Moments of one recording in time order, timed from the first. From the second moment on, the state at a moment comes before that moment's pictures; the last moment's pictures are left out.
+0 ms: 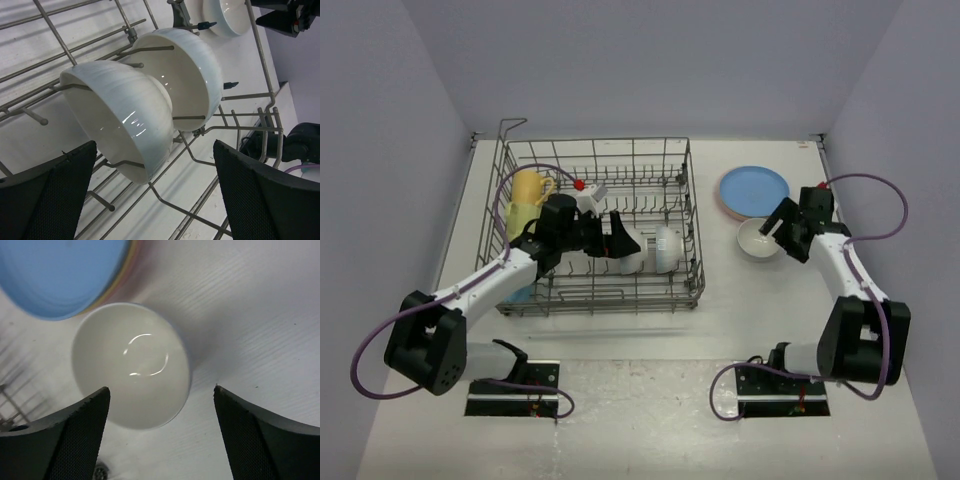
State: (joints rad) left arm -0.46 1.31 0.79 -0.05 0.48 -0.52; right arm -0.14 1.40 0.88 -0.48 0.04 0.55
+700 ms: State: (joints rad) left arm -0.45 1.39 0.70 0.18 0.60 -0.58; right arm 0.42 1.40 1.07 -0.46 -0.12 0.59
